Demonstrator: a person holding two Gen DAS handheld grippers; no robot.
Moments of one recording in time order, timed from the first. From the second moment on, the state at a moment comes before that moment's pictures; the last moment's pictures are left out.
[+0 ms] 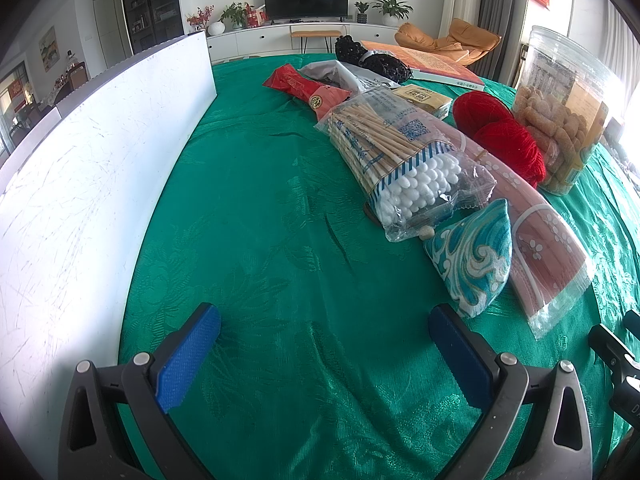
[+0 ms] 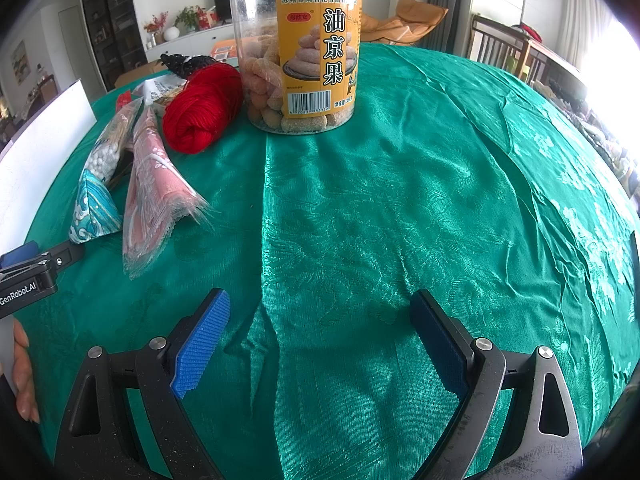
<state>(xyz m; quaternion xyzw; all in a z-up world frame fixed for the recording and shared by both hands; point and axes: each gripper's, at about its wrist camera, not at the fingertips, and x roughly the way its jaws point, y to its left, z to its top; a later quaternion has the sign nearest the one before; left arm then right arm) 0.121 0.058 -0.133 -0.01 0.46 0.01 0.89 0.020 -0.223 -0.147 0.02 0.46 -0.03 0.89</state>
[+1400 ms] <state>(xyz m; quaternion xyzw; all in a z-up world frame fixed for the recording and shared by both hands) 0.121 0.058 -0.133 -0.01 0.46 0.01 0.89 -0.028 -0.263 -0.126 0.19 0.50 0.04 0.84</state>
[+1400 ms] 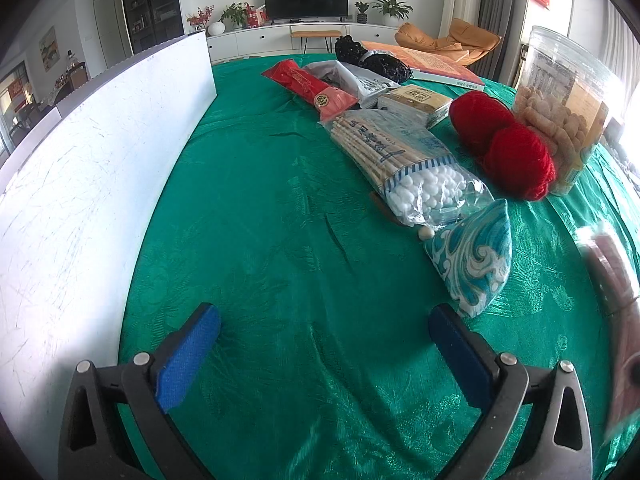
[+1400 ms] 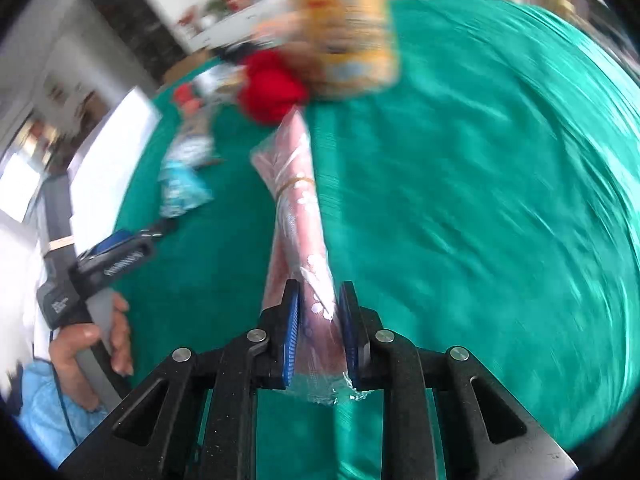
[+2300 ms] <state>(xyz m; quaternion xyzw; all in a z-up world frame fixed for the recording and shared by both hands) 0.121 0.058 -0.133 -0.01 0.46 0.01 0.89 0.020 -0.308 -0.144 0.09 0.44 -0.15 0.88</state>
